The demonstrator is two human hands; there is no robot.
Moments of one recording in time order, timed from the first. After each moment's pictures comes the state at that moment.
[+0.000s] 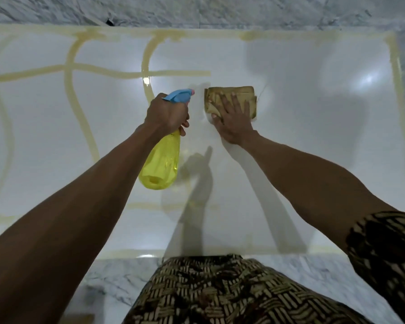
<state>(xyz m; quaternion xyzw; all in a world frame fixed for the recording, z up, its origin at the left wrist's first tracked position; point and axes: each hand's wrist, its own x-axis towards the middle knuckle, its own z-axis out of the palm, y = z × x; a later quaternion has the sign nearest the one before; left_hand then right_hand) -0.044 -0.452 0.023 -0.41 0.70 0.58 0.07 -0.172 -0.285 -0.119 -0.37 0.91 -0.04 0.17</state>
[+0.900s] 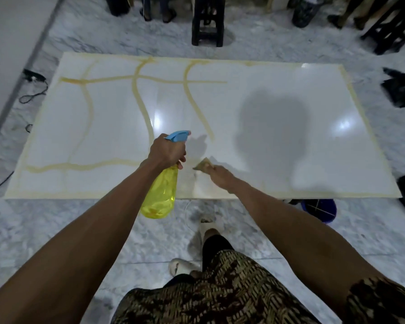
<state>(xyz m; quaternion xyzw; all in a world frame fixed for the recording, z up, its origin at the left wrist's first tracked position) 0.263 -0.403 0.079 -0.37 0.74 0.56 0.03 0.174 -0.228 -0.022 -0.17 0.83 -0.28 0.45</state>
